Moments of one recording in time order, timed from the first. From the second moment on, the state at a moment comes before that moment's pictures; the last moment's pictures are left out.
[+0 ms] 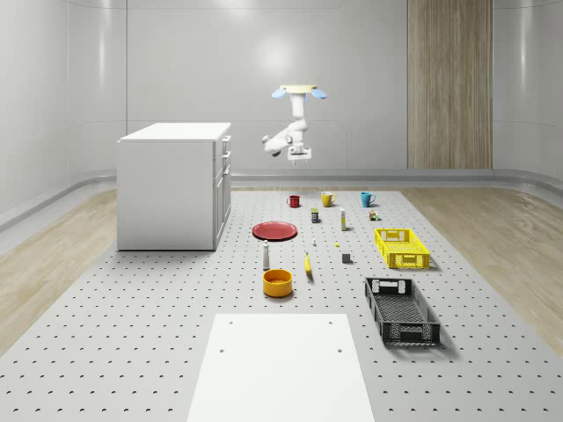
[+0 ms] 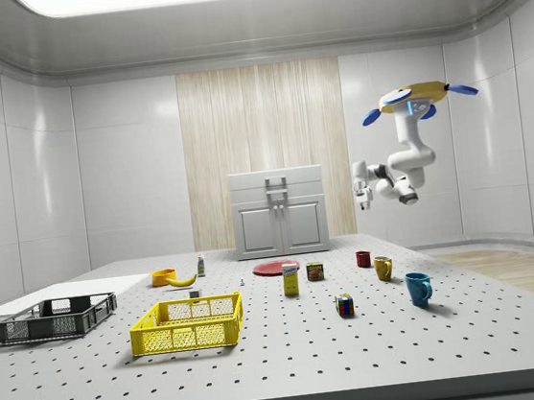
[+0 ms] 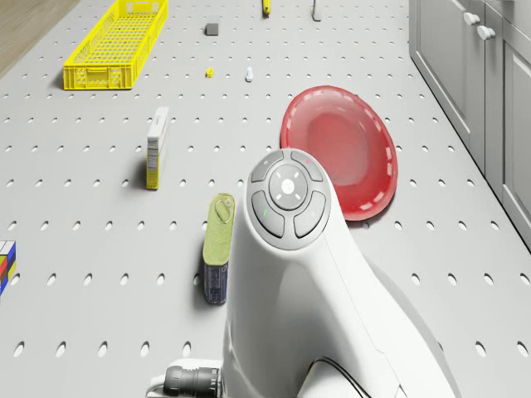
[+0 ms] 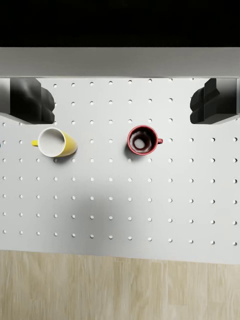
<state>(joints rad) -0.99 -1.03 1.23 -2.90 -1.98 1.17 1.53</state>
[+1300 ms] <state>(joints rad) -1.08 -1.18 1.30 -2.89 -1.93 1.26 1.61</state>
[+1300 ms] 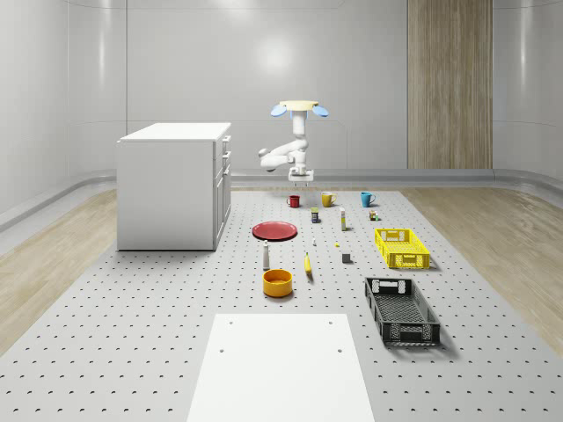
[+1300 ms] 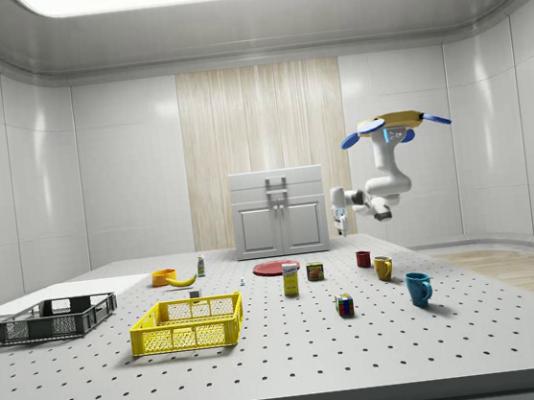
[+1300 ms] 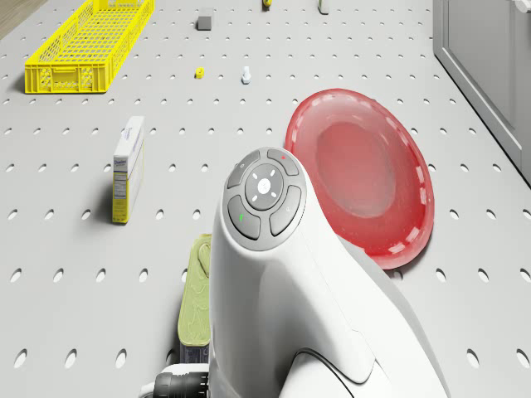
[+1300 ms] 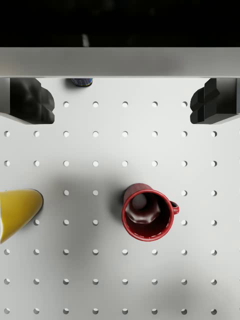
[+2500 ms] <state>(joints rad) -1.11 -1.28 1.33 -2.88 -1.88 1.36 1.64</state>
